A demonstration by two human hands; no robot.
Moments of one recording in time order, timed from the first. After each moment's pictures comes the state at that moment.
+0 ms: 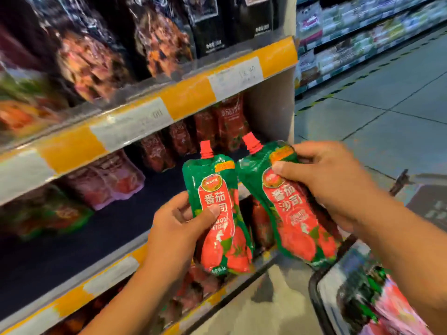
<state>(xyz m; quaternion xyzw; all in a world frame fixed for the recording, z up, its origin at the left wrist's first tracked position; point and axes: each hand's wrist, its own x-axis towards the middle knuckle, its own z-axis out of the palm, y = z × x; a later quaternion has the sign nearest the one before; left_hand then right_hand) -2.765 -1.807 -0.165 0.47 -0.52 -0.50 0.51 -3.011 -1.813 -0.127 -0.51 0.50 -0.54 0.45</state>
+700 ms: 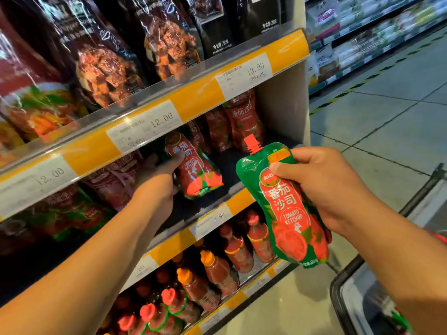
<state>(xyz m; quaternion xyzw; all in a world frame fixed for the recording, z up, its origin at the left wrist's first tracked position) -2.721 -1.932 -0.137 0.56 -0.37 -0.44 0.60 -2.988 -1.828 -0.146 -0.42 0.47 -0.57 0.53</state>
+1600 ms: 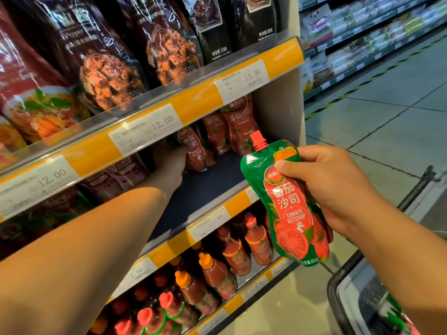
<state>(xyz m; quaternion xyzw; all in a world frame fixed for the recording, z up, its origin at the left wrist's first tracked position) -2.734 -2.012 -0.146 0.61 -0.44 -0.32 0.57 -2.995 -1.815 -0.137 -0.41 0.48 -0.58 0.52</state>
